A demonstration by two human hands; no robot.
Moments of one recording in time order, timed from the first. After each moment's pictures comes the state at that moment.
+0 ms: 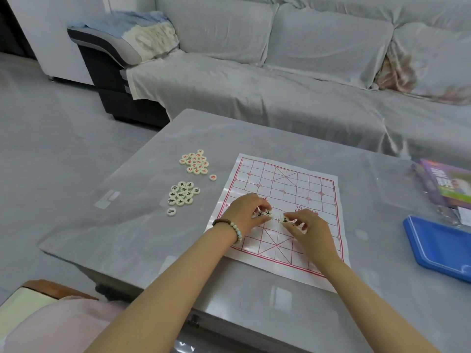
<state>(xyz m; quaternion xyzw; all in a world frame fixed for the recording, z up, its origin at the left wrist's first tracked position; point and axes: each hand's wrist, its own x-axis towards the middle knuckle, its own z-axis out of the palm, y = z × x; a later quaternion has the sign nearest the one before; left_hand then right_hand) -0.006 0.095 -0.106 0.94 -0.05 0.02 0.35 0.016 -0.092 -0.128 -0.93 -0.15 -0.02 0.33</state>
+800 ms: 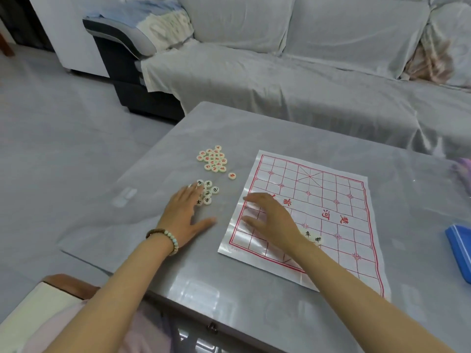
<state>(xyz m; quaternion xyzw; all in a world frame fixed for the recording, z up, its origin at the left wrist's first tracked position) -0.060 0.233 -0.136 0.97 0.09 0.03 0.23 0.024 0.018 -0.133 -0.89 -0.32 0.06 0.32</state>
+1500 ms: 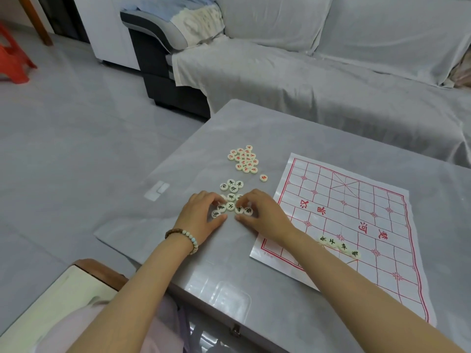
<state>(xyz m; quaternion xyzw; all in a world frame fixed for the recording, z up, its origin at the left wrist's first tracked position) -0.074 0.259 -0.144 0.94 0.13 0.11 0.31 0.025 0.101 -0.135 -0.86 -0.40 0.11 0.30</state>
